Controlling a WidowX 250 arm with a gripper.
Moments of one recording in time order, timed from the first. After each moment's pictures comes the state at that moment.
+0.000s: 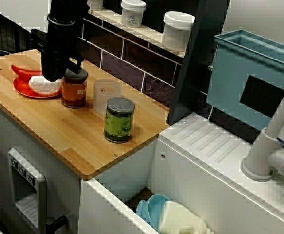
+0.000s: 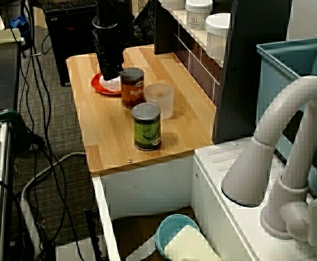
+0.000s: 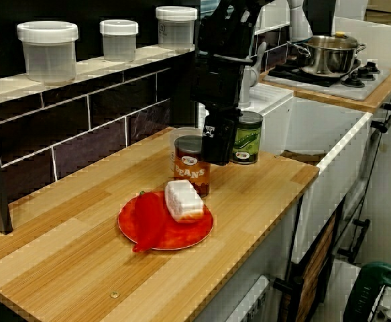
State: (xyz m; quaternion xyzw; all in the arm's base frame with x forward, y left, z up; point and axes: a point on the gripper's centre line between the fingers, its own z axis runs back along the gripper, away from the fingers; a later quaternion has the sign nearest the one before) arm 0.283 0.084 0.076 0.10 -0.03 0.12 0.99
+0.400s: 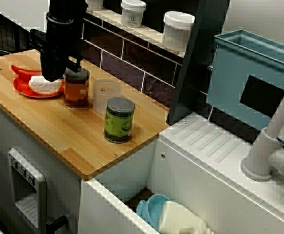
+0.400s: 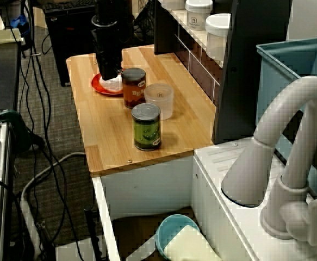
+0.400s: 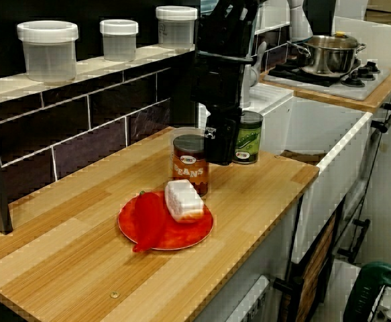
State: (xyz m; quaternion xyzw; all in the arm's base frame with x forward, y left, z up) arm 0.279 0.084 0.078 0.08 -0.02 0.12 0.99
